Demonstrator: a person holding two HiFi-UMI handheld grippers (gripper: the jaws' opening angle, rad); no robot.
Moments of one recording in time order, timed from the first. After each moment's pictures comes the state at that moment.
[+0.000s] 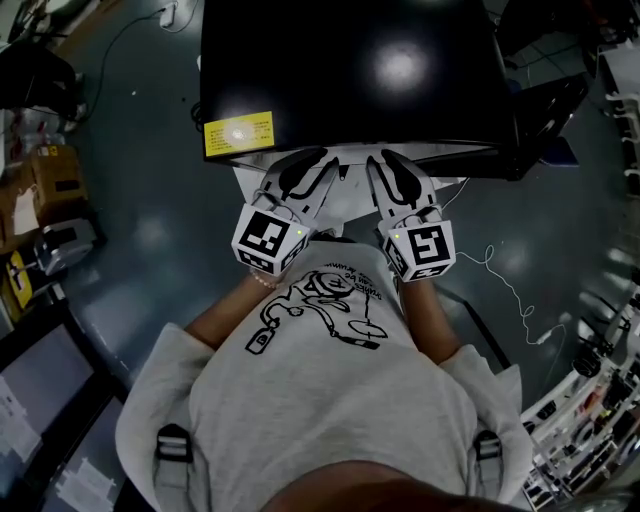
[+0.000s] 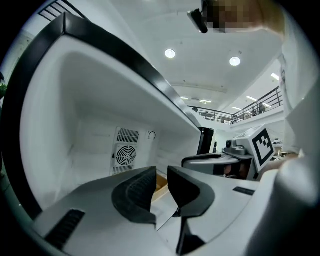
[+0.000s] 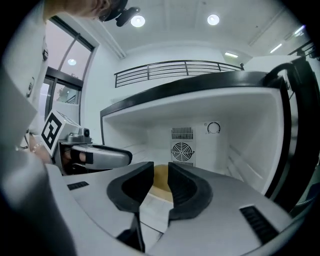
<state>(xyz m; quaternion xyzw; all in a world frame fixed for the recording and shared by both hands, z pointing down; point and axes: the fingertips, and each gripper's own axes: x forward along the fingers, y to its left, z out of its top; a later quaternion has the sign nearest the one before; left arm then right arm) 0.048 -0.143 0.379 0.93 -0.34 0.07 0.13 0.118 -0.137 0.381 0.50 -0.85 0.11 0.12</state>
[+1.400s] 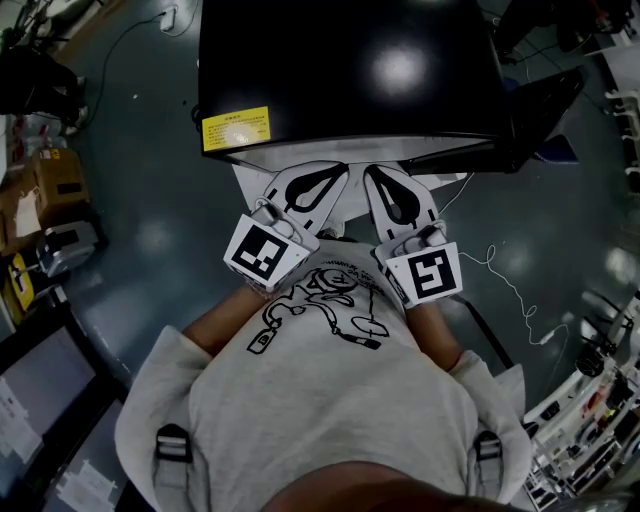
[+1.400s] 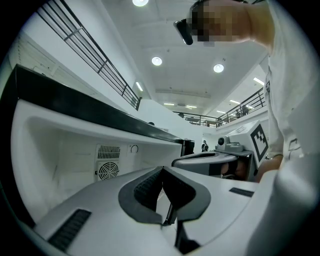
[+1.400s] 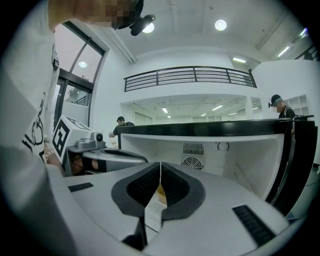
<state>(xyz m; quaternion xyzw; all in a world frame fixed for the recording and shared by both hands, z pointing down) 0.073 -0.113 0.320 0.96 -0.28 0.02 0.09 0.098 -0.105 0.327 0.46 -0.88 0.08 0.11</state>
